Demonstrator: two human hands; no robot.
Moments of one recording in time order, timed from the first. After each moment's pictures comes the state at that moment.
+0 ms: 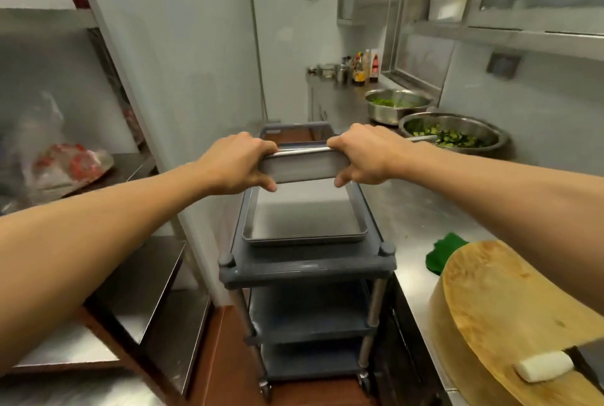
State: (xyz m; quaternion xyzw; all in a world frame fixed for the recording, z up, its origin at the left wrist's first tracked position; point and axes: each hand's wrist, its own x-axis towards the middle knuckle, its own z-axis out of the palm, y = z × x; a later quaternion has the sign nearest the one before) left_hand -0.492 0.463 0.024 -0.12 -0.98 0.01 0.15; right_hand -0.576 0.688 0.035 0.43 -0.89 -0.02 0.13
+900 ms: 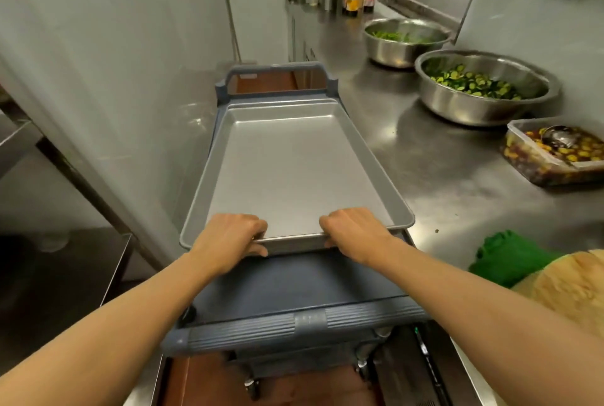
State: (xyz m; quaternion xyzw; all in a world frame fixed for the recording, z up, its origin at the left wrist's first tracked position) left_hand -0.681 0.388 -0.249 -0.12 -0.99 0.04 0.00; right_hand -0.751 0.616 -0.247 0.42 -0.91 -0.06 -0.01
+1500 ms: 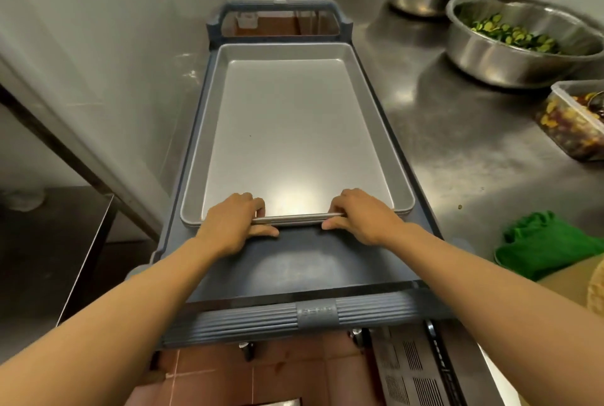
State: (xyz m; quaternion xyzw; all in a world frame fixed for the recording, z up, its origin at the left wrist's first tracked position) left_hand -0.712 0.374 -0.353 -0.01 -0.99 -0.12 -0.06; right_hand -0.790 0.620 -0.327 0.32 -0.92 0.12 -0.17
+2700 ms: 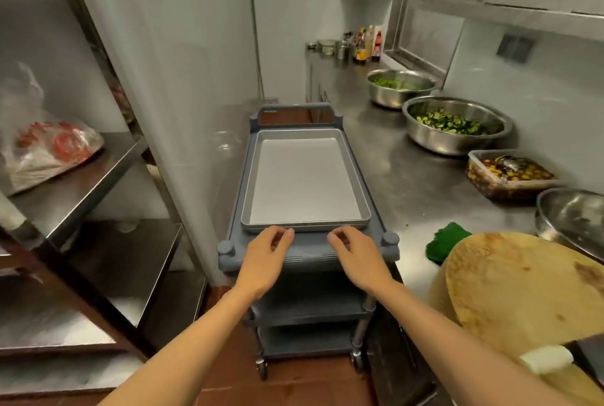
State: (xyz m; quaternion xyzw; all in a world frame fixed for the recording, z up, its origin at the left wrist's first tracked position) left_hand -0.485 0.485 -0.205 0.10 -0.85 -0.49 0.16; right_hand -0.554 0.683 -0.202 0.21 -0.88 0.43 -0.01
